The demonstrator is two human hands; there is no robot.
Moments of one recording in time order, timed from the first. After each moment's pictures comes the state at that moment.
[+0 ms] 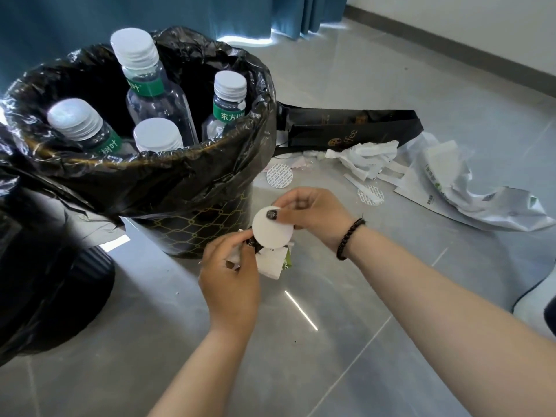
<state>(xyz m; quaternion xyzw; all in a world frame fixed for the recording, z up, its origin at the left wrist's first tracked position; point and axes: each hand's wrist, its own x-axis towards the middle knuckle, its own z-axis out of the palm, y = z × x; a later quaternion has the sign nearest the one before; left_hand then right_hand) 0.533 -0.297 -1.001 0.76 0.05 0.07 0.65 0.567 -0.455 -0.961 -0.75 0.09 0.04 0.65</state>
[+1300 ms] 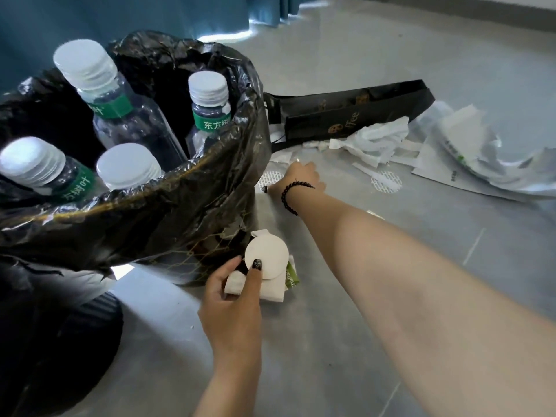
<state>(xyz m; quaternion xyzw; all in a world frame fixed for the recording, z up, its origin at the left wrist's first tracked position) 0.552 -0.284 -1.025 0.69 0.17 -0.04 0.70 0.710 -0.462 -1.039 -0.88 0.38 0.00 0.29</state>
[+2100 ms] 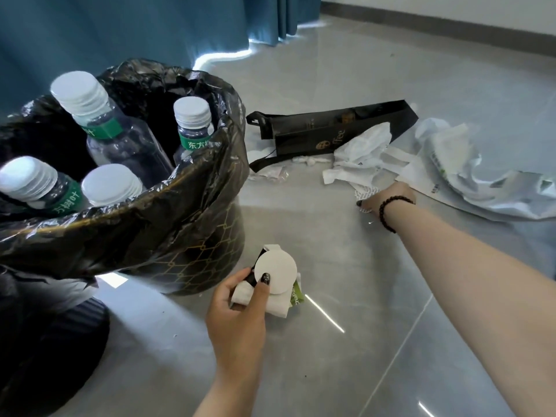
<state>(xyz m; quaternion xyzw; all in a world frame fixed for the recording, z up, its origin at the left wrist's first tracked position) 0.532 -0.310 -1.021 0.70 0.12 -0.06 0.70 0.601 -0.623 -1.019 -0.79 0.48 0.03 0.38</state>
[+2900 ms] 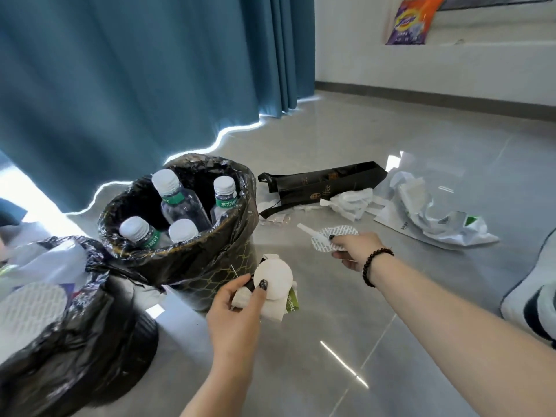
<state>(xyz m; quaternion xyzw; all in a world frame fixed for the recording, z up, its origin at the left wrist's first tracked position) 0.498 -0.288 -0.920 0.70 0.08 -0.04 0.70 0.522 -0.524 -0.924 -0.60 0.42 -0.04 0.68</state>
